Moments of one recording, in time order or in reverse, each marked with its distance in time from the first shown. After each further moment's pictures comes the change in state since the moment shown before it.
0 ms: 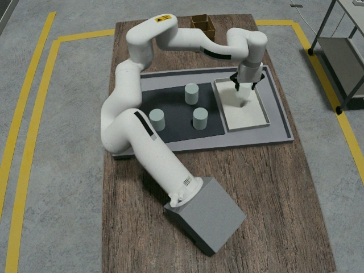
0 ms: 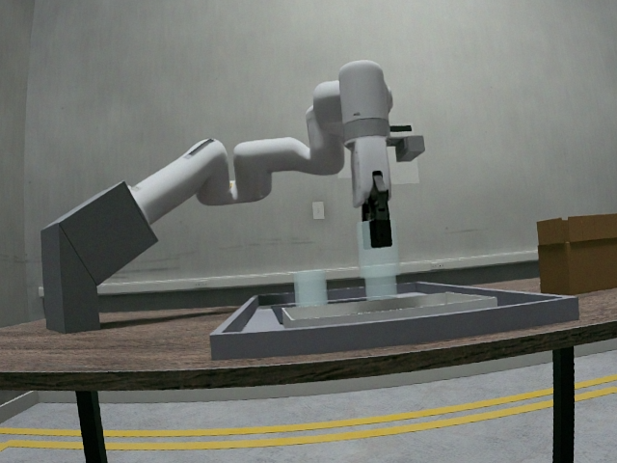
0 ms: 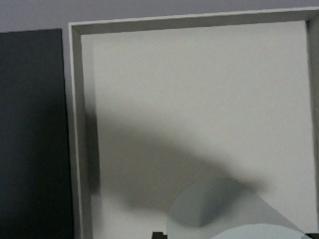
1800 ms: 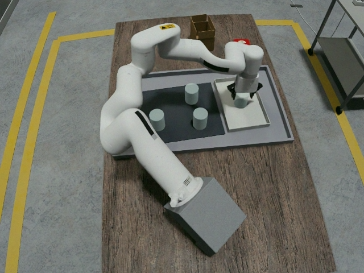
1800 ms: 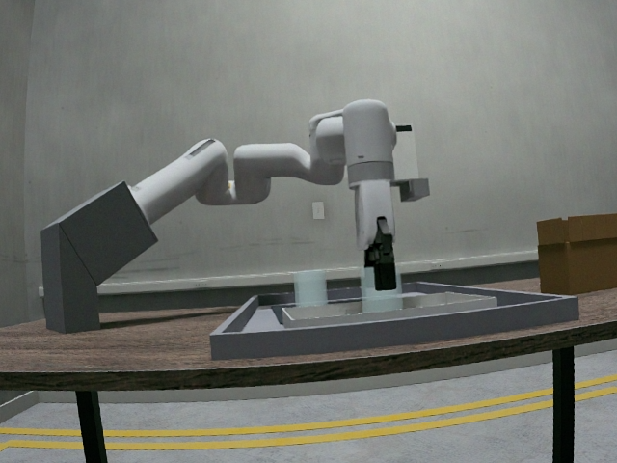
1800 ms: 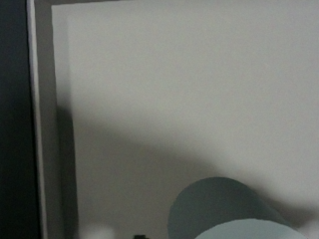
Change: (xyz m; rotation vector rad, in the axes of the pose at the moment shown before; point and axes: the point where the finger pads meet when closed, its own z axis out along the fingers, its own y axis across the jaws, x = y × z) arm 0.000 0.001 0.068 -0.001 0.000 0.000
